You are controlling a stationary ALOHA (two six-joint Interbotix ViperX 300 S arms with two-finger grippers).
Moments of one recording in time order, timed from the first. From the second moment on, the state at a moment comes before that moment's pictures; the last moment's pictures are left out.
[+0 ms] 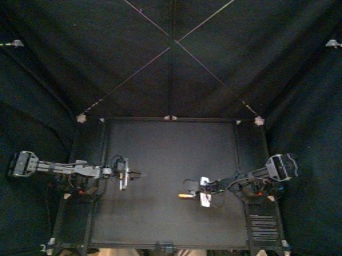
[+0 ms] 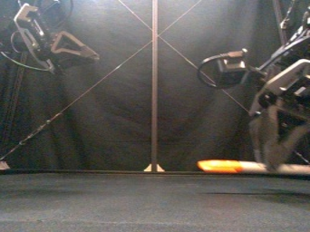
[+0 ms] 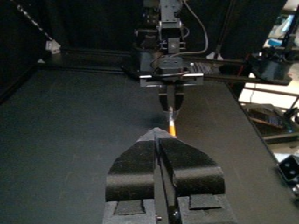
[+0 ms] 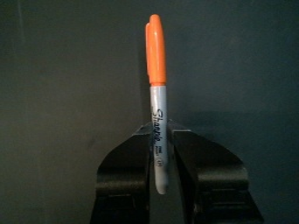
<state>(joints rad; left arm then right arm) 0.00 -0.66 1.13 -0.07 -0.37 0.00 0.12 -0.14 0.91 0.06 0.16 0.21</state>
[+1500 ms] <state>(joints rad) 0.02 -0.20 0.87 -0.25 -0.48 0.00 -0.06 -0.21 0.69 -0.24 0.02 0.20</state>
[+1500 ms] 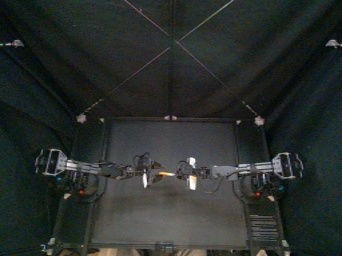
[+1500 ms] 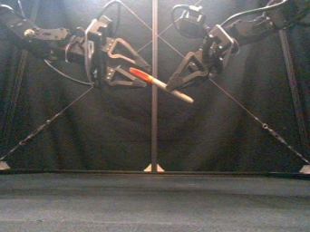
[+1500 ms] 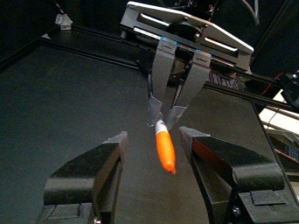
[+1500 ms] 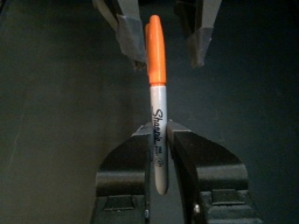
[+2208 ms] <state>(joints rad) 0.03 -0.18 0.86 -0.26 -0.46 0.00 -0.07 -0.20 0.68 -0.24 0.03 0.20</state>
